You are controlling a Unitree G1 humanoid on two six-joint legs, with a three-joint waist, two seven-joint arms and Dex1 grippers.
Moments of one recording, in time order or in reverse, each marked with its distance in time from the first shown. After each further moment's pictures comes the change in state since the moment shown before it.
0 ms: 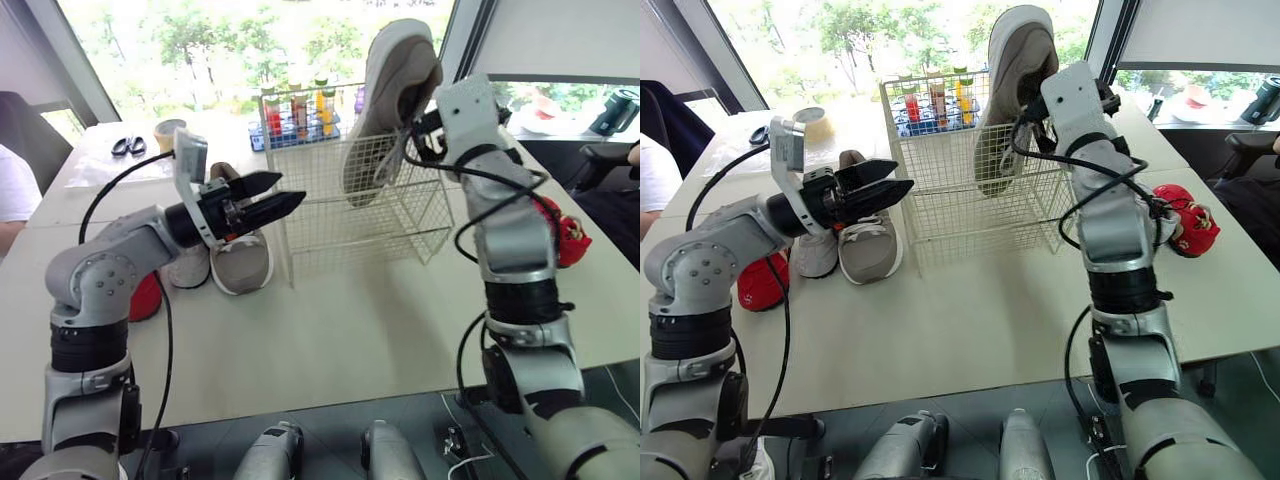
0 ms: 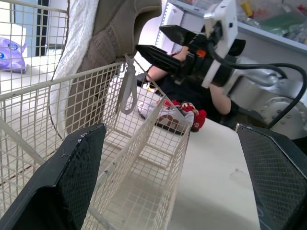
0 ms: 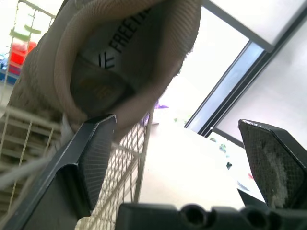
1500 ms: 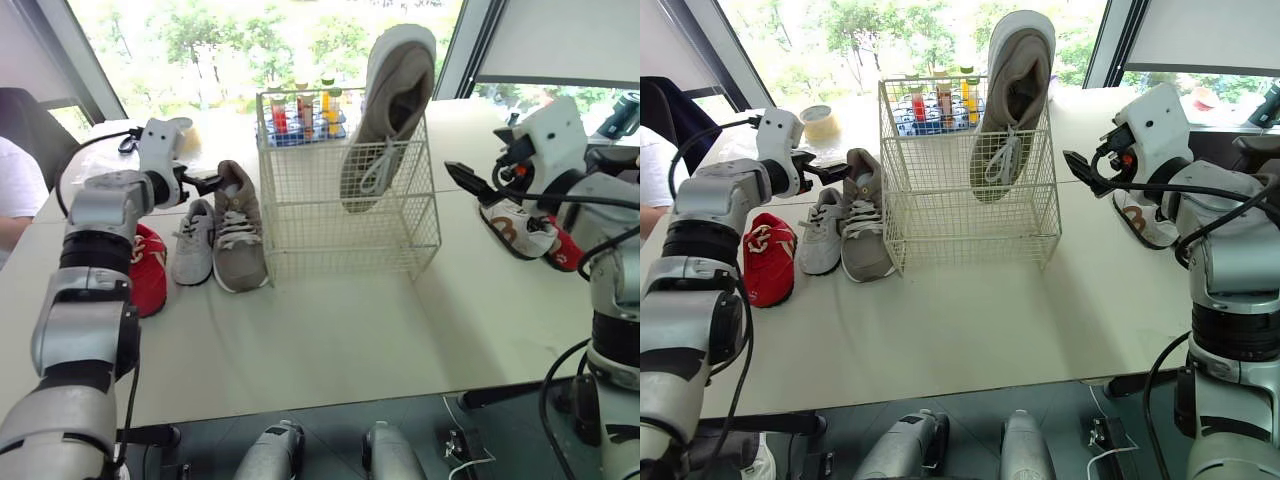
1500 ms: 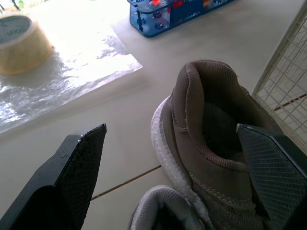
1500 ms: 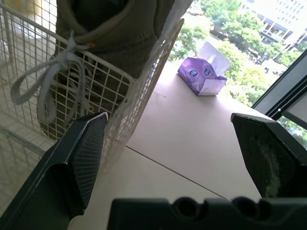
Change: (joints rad) left arm -0.471 0.043 -0.184 1.055 0.785 -0.366 0.085; right arm 0.160 -0.263 -0.173 -0.151 0.364 0.125 0.304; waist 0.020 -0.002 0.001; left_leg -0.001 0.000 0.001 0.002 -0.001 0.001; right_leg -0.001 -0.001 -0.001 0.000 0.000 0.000
